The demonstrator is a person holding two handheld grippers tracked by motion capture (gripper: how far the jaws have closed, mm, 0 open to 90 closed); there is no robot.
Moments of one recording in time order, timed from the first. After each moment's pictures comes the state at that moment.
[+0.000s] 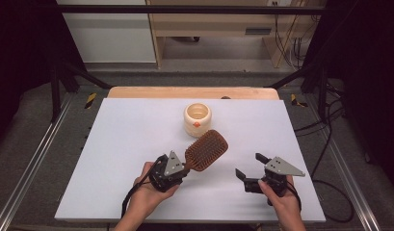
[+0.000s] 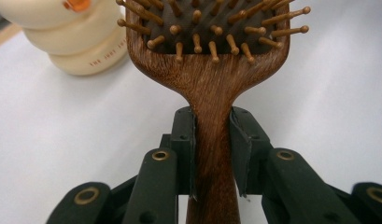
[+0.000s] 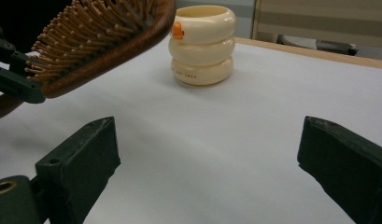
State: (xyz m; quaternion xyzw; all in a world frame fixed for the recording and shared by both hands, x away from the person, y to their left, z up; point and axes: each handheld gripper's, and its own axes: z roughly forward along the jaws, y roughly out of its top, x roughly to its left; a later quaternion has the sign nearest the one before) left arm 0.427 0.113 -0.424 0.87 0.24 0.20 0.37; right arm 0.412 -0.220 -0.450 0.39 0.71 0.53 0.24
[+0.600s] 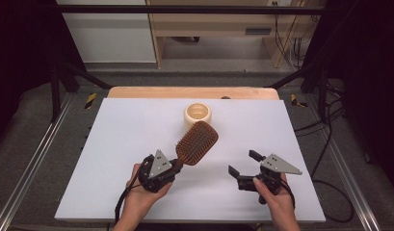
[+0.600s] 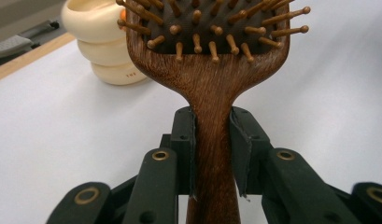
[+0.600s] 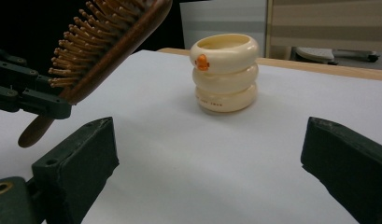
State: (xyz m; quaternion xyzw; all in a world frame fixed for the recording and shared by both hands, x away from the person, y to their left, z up) left arm 0.419 0.137 -0.417 0.83 0.28 0.23 0.43; right arm 0.412 -0.199 -0.434 0.38 0.69 0.57 0.22
